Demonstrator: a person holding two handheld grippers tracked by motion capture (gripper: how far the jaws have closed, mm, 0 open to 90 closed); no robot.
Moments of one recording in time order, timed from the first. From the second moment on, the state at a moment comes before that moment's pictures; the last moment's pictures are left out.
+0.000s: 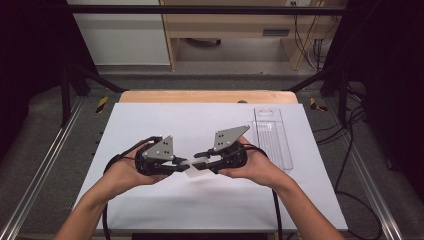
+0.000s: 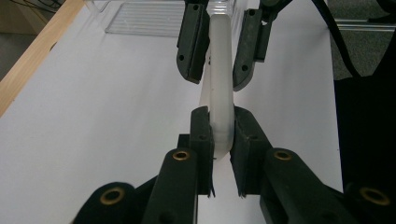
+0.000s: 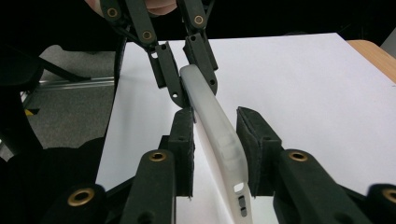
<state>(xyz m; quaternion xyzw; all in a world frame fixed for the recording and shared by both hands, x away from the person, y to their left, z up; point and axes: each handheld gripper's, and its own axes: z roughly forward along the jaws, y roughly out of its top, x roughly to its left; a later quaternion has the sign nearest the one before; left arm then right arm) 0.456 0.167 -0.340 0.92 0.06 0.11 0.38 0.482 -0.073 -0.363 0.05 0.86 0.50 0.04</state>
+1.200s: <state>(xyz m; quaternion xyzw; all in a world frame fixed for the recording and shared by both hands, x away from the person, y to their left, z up) 0.466 0.171 -0.349 0.88 0.15 0.13 0.43 0.471 -0.095 -0.366 0.18 0.83 0.50 0.19</state>
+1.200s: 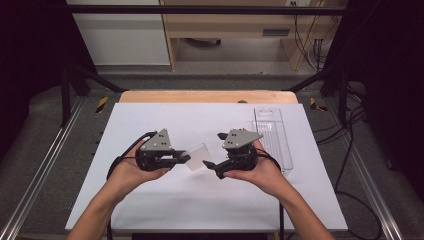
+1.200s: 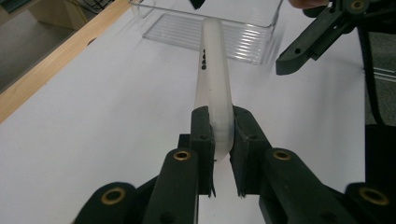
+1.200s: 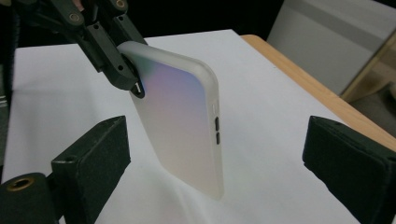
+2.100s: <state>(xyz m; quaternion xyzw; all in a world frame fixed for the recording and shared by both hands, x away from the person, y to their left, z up) 0.465 0.178 -0.340 0.84 0.25 0.15 0.47 0.459 -0.086 -0.383 0.22 0.80 0.51 0.23</state>
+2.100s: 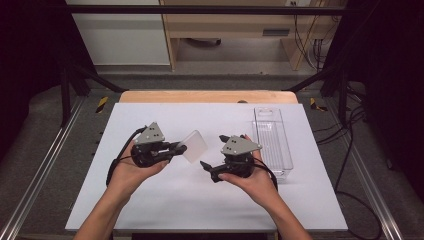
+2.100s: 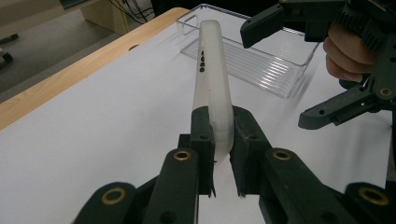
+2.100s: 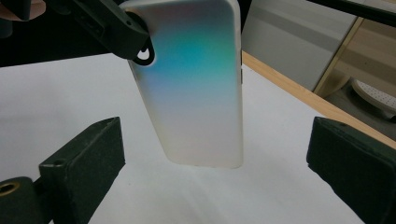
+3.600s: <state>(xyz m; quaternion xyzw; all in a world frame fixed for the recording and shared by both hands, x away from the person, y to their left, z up) 0.459 0.167 -0.339 0.81 0.29 0.11 0.50 0.465 -0.049 -0.399 0.23 0.78 0.52 0.26</state>
